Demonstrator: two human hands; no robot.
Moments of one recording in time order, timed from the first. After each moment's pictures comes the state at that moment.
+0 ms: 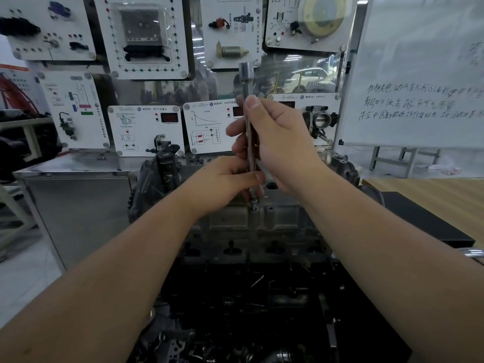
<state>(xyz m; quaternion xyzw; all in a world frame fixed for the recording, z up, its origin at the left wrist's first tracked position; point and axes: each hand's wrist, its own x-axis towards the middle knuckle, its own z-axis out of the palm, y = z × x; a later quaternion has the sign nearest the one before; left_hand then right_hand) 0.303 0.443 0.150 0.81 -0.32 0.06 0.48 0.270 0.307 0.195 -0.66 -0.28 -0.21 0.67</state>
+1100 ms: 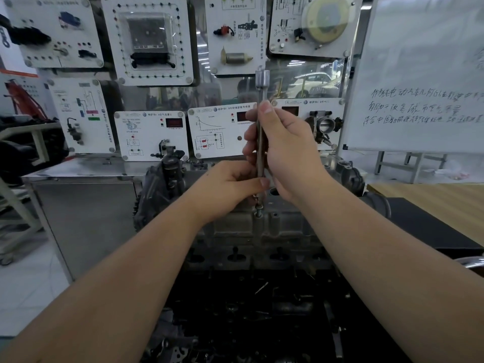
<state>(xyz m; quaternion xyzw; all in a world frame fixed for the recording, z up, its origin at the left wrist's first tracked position) 0.299 0.443 0.150 0.81 -0.31 0.09 0.49 0.270 0.309 0.193 -0.61 -0.23 -0.19 0.74</state>
